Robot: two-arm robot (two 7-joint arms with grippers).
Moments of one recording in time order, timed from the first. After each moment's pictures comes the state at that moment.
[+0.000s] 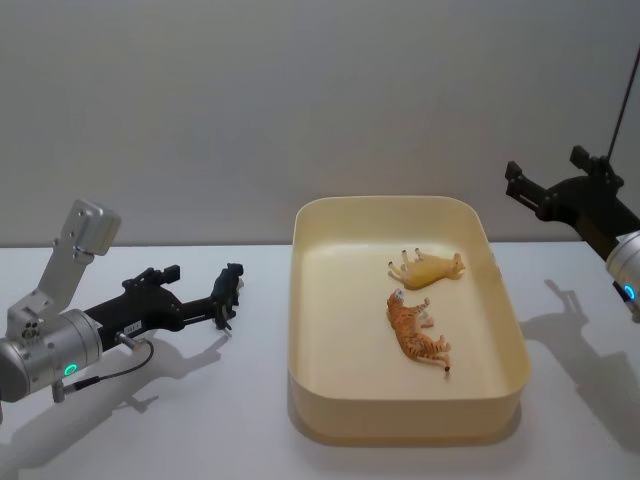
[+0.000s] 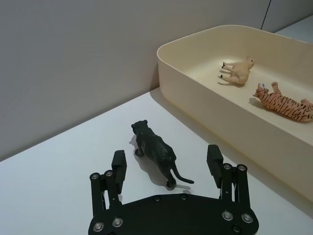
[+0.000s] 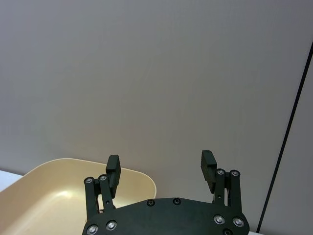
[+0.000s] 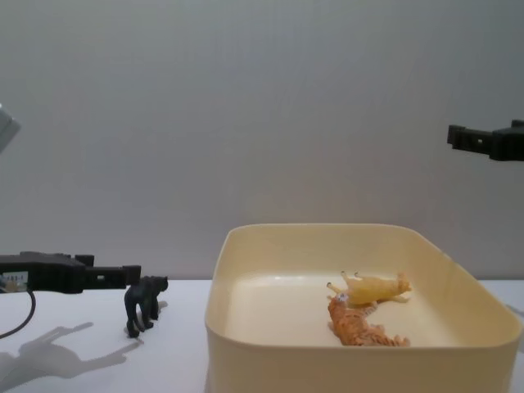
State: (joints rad) left arm -0.47 0.50 0.29 -1.15 -0.46 0.17 -0.62; right arm 0.39 0.24 -0.14 -1.39 0.26 0.07 0.23
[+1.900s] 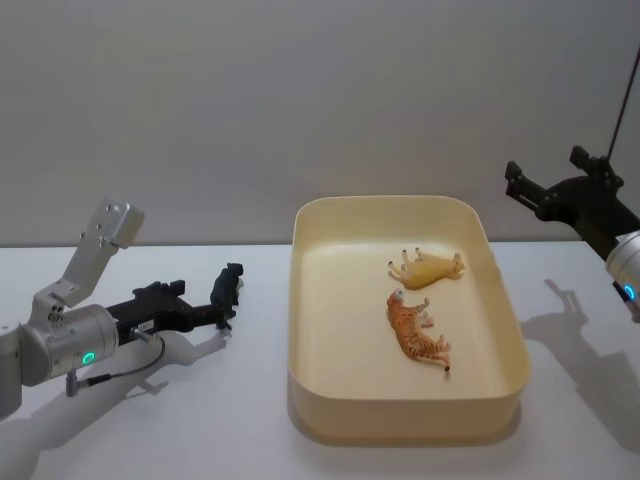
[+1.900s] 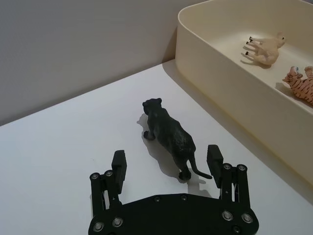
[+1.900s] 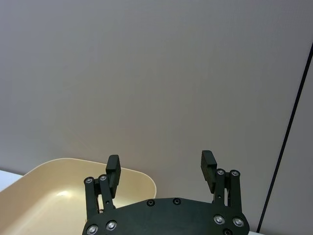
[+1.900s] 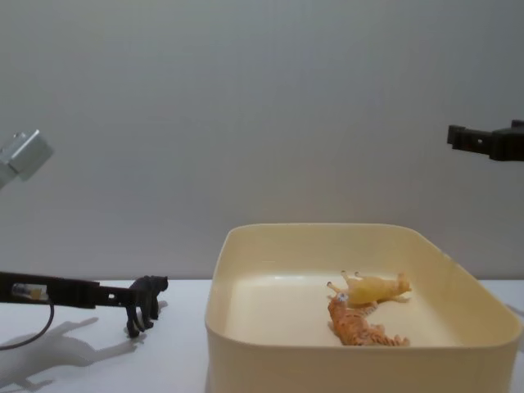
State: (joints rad) left arm -0.56 0.45 0.32 -1.05 -0.42 0.32 -0.58; right arm 0.39 0.24 -0.14 -1.39 0.26 0.07 0.23
